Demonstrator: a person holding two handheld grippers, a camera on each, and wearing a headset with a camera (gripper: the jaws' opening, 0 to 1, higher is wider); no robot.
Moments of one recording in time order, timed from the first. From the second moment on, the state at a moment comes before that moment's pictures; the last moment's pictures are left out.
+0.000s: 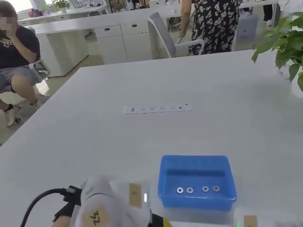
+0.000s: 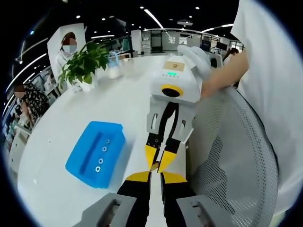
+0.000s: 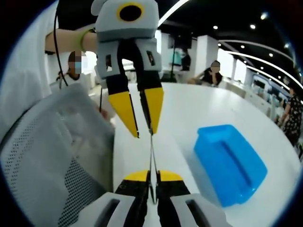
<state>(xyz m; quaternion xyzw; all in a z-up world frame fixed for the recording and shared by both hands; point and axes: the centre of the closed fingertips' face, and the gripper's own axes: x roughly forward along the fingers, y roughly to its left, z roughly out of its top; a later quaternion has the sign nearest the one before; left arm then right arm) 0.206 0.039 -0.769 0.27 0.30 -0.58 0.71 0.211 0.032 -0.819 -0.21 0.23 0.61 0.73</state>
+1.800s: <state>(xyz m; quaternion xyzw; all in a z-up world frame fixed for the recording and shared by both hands) 0.235 0.057 -0.856 0.35 0.40 -0.56 0.64 0.205 -0.072 -0.778 -0.20 0.26 0.52 0.79</state>
